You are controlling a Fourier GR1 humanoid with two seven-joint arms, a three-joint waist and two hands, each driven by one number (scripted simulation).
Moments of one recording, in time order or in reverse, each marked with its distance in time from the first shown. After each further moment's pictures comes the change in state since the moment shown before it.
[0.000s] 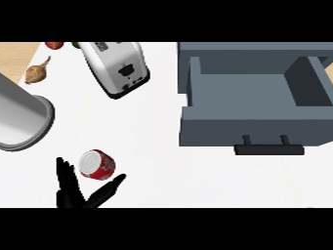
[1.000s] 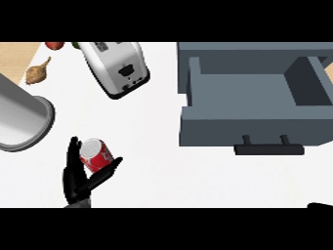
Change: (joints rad) left arm -0.278 0.038 0.153 0.425 0.065 -0.262 -0.156; right arm -0.039 0.003 -0.044 0.014 0.004 0.032 0.018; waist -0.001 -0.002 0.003
